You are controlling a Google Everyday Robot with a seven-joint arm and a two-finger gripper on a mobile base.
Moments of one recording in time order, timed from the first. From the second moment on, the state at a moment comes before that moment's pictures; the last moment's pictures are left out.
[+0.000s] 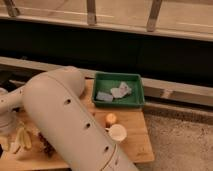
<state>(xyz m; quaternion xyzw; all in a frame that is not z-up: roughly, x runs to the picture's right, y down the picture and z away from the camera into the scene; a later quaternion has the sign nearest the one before) -0.457 0.234 0.747 -0.41 0.00 0.13 0.90</state>
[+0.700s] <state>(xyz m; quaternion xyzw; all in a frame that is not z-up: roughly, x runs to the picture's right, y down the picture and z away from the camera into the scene) -0.458 0.247 0.773 -0.40 0.04 0.12 0.91</state>
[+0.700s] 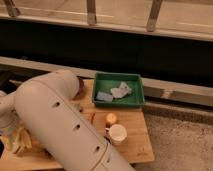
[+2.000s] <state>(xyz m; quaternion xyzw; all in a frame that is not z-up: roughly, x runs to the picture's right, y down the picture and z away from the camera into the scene) -0.453 0.229 0.767 -0.39 0.04 0.14 0.91</state>
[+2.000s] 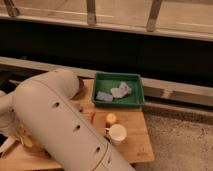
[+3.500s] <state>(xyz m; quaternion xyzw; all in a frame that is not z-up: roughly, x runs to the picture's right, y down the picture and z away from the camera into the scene) -0.360 0.013 0.834 -0.32 -0.05 0.33 0.89</state>
